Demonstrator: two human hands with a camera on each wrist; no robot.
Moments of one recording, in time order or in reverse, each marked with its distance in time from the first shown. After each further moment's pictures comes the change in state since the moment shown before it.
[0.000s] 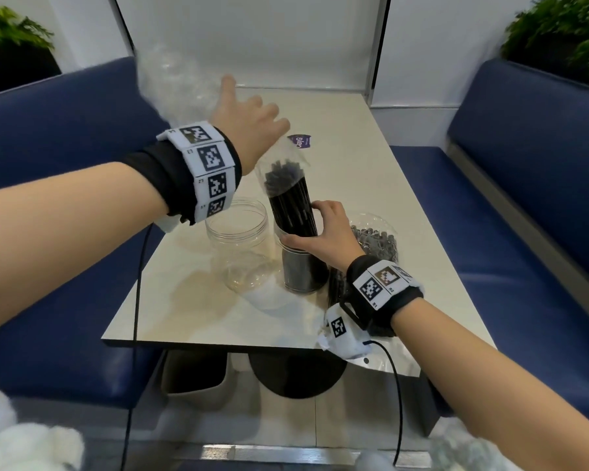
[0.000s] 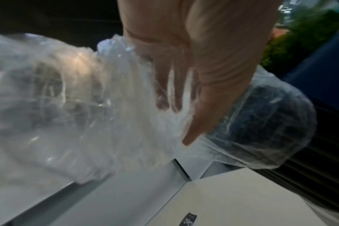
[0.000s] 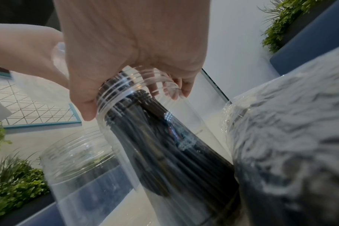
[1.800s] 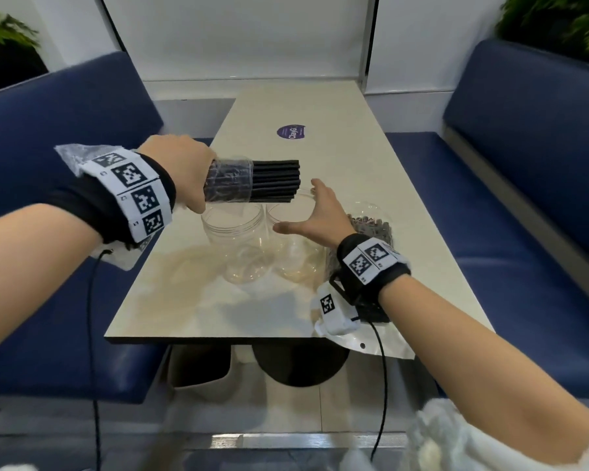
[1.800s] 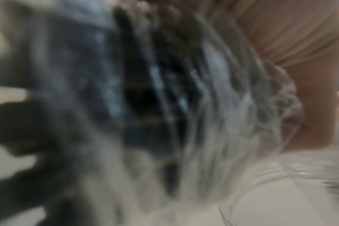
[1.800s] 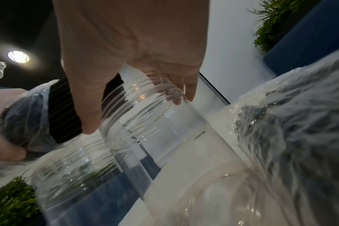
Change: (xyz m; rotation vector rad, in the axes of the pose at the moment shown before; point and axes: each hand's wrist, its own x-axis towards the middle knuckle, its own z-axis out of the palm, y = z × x) left_hand -0.041 -0.022 0.044 -0.409 -0.367 -0.142; right_hand 0.007 -0.016 -0.003 -0.013 -0.034 0.083
